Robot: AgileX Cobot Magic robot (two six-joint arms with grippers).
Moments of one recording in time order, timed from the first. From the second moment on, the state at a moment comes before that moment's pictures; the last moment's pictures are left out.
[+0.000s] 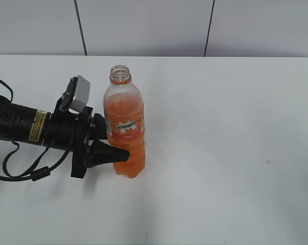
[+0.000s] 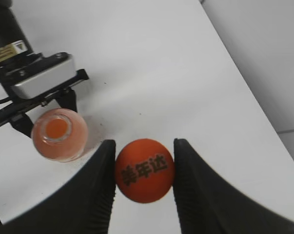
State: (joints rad) left arm -0.18 2.06 -0.87 1.57 -1.04 -0.68; right arm 0.68 1.75 -2.02 0.04 1.23 -0.50
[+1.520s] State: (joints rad) left arm -0.18 2.06 -0.87 1.57 -1.03 -0.68; right arm 0.18 1.67 -0.70 0.15 0.02 -0.13
